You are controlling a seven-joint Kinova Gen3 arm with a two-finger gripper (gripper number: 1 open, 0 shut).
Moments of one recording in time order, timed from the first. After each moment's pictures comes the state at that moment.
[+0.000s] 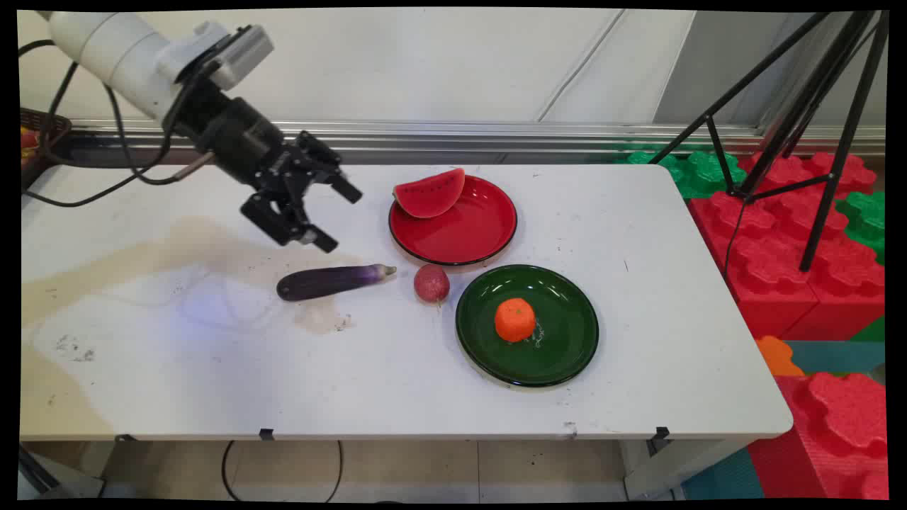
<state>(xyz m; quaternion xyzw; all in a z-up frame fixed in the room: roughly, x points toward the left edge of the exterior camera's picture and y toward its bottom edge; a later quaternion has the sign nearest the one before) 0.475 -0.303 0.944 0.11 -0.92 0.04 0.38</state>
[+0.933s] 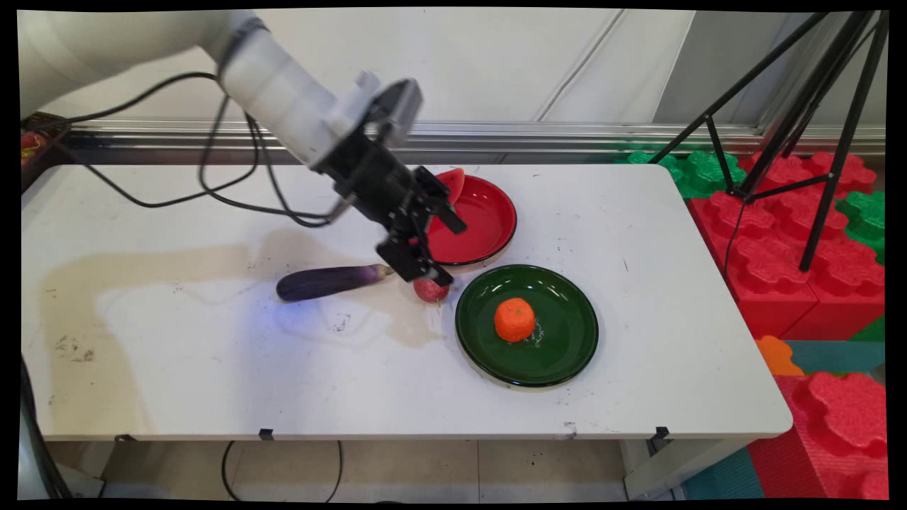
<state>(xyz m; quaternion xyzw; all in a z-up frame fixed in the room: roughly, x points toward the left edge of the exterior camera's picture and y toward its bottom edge) 0.335 -0.345 0.907 0.08 -0.93 0.05 0.35</state>
